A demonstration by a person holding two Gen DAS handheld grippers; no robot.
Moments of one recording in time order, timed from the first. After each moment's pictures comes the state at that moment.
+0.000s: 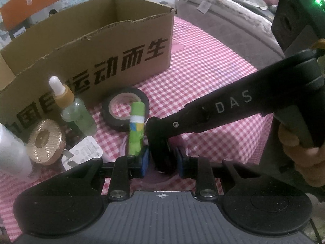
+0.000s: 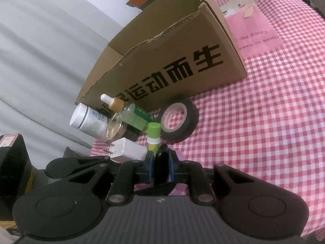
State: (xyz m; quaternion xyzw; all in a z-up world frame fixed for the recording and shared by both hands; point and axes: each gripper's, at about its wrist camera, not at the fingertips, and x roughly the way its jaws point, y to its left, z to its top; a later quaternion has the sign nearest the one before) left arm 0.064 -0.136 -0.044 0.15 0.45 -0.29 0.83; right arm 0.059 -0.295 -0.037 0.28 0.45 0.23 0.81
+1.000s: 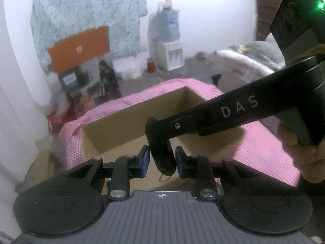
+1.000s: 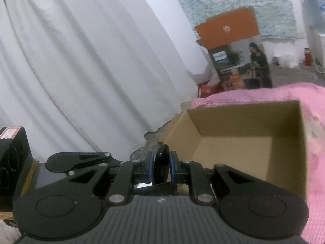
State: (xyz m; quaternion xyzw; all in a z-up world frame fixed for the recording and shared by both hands) left arm 0.137 -0.071 0.110 0.13 0.34 -0.21 0.91; right arm 0.167 -0.231 0.128 0.16 0.34 0.35 0.86
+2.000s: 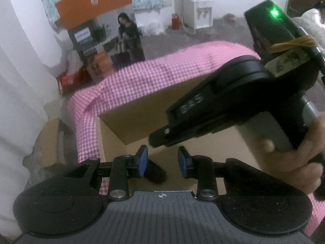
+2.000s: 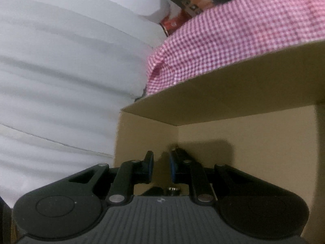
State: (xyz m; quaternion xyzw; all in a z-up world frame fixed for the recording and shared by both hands) left arm 0.260 -0.048 0.070 0.14 0.45 -0.14 0.87; right arm 0.359 -0.199 0.008 0.32 0.53 0.29 0.73
